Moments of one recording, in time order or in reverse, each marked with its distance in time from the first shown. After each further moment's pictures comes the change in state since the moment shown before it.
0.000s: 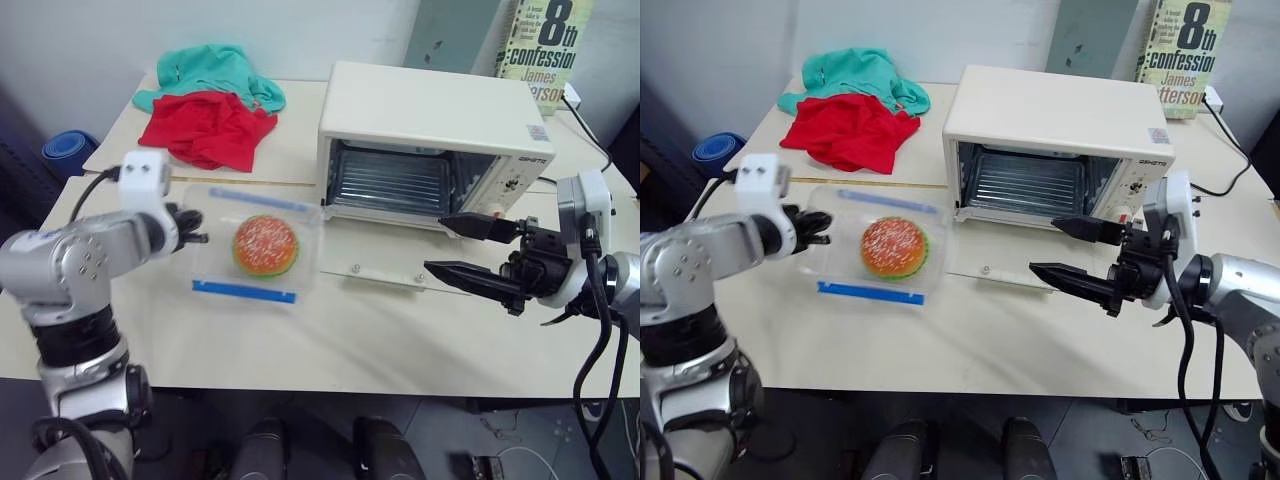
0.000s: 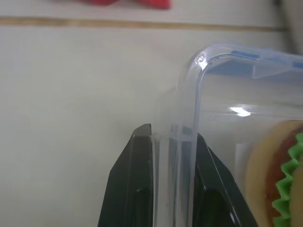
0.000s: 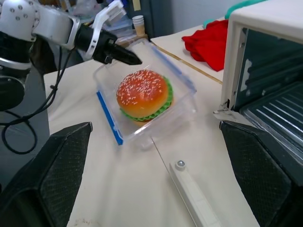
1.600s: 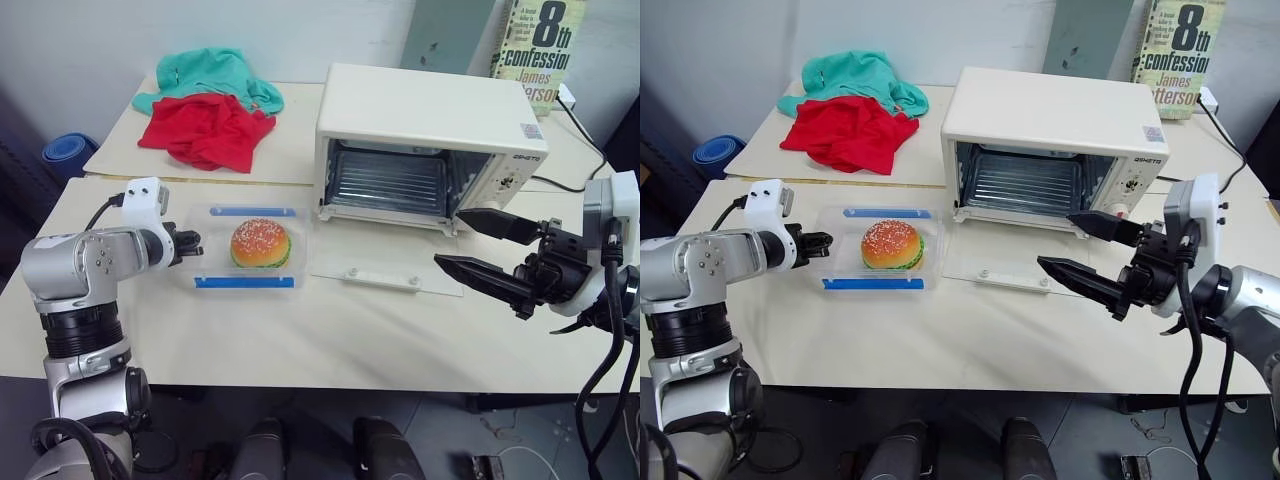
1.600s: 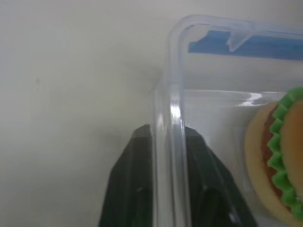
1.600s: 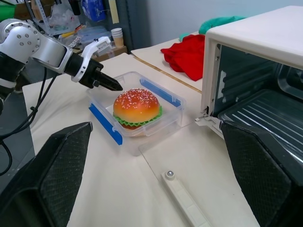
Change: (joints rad) left arm 0.068 0.002 0.038 0.224 0.156 -0.071 -0.128; right arm 0.069 0.001 -0.075 -0.067 0.071 -0.021 -0.114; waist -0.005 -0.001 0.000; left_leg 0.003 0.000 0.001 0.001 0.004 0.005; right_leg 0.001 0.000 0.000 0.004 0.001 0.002
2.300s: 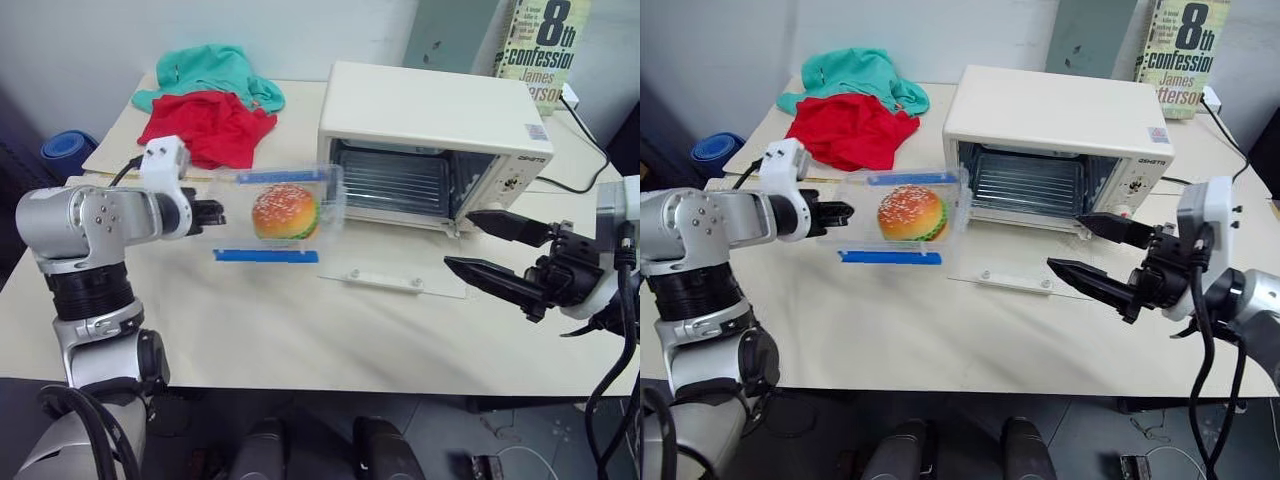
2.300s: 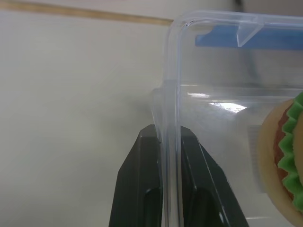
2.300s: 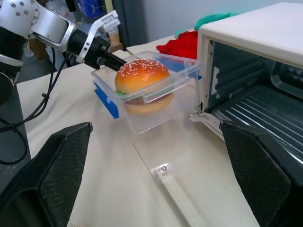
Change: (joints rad) left arm -0.221 -0.059 -0.038 -0.010 -0.053 0.131 -0.032; right arm 0.049 -0.012 -0.058 0.008 -0.019 -0.006 0.039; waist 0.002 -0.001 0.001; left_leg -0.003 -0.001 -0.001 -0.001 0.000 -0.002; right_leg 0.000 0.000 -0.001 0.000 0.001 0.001
